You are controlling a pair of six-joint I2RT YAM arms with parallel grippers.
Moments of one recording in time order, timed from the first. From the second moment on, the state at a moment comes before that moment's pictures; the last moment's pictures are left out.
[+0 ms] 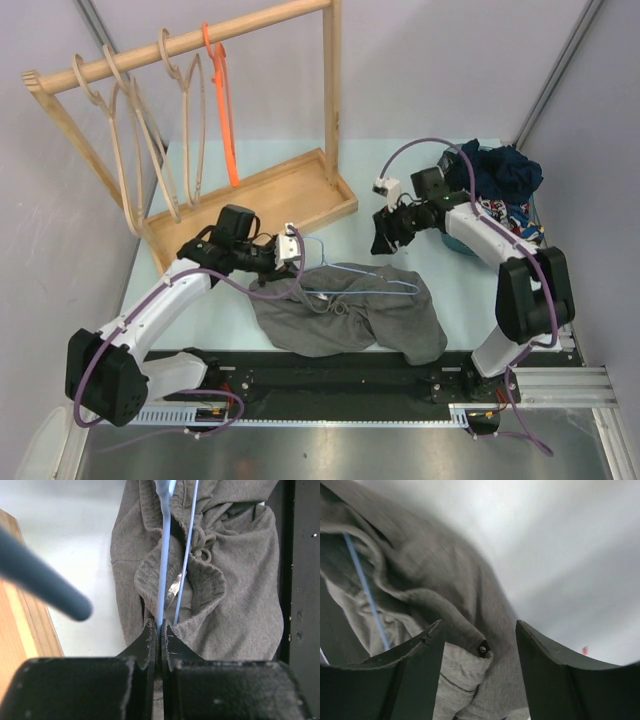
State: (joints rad) left arm -0.43 1.16 0.87 -0.58 0.78 0.80; right arm 0.32 1.60 1.21 -0.55 -0.67 -0.28
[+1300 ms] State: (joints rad) left arm -0.43 1.06 0.84 -0.59 0.73 0.80; right arm 0.35 1.57 1.17 -1.04 -0.46 -0.52
